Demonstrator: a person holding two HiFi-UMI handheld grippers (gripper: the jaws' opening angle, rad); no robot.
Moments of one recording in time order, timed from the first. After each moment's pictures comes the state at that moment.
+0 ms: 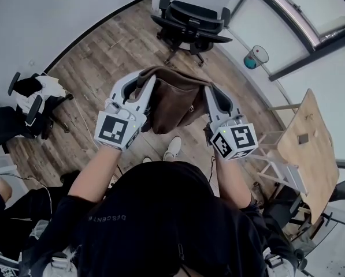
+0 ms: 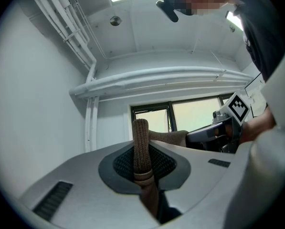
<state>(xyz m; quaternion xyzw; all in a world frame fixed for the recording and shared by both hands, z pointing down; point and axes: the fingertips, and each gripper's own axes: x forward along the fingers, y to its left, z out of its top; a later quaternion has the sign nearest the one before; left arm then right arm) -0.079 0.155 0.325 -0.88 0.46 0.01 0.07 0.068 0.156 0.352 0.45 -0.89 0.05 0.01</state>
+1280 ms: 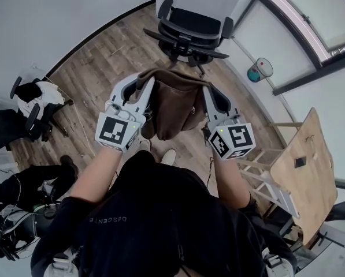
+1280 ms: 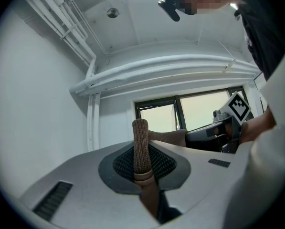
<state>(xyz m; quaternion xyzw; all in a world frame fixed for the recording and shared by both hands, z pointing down) -0.014 0.042 0.328 -0.87 0.49 -0.01 0.07 0.131 0.031 0.354 0.43 -0.90 0.06 0.00</state>
